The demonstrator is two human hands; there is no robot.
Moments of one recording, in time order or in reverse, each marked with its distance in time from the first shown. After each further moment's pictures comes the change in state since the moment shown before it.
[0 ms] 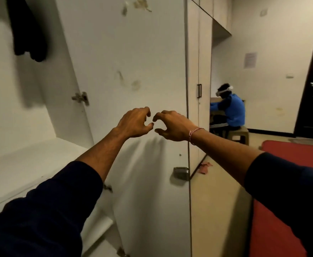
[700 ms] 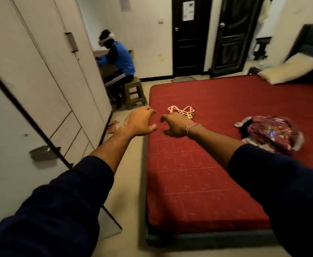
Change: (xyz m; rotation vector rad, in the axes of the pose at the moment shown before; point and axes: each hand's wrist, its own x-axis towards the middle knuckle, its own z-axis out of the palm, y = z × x) left_hand -0.005 0.411 0.233 -0.244 -0.336 0.632; right_hand -0.400 0.244 0.007 -0.083 -0.342 0.773
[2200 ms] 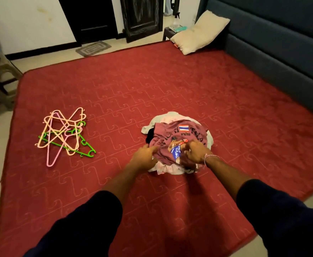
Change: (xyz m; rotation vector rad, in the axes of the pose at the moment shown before) left_hand 0.479 0.429 0.388 -0.367 -0.604 0.194; right_hand -0.108 0.732 0.127 0.296 -0.268 0.777
